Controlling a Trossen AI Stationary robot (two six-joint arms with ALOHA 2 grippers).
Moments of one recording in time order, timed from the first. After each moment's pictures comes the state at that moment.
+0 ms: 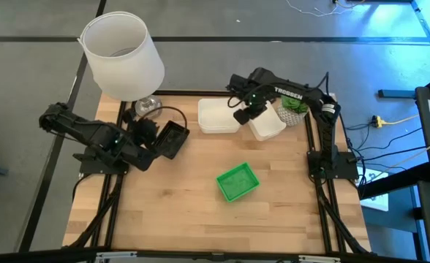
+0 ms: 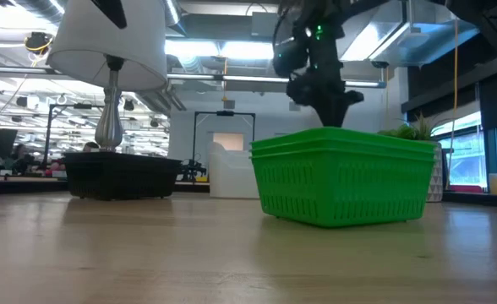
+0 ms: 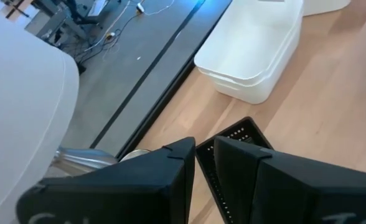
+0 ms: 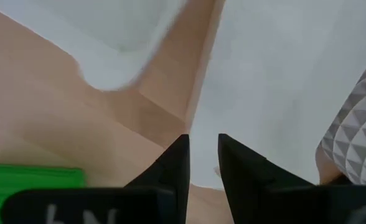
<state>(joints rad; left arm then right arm) -0.40 1.14 1.26 -1.38 -0.97 -0.76 -0.49 1.98 1.82 -1.48 -0.03 0.43</state>
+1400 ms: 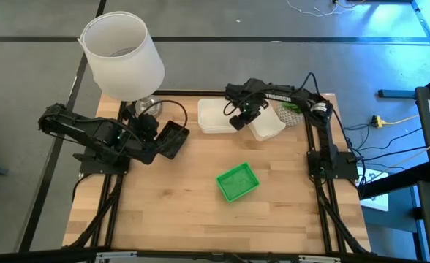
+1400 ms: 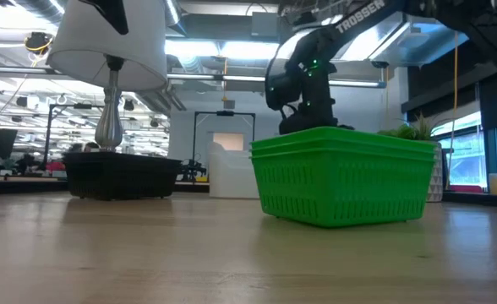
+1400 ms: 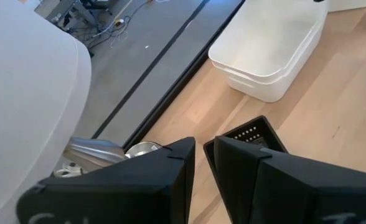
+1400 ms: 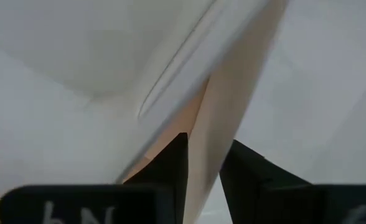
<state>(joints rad) -0.32 1.14 1.26 -1.37 -0.96 -0.76 -0.50 2.07 1.66 -1.22 0.01 0.38</state>
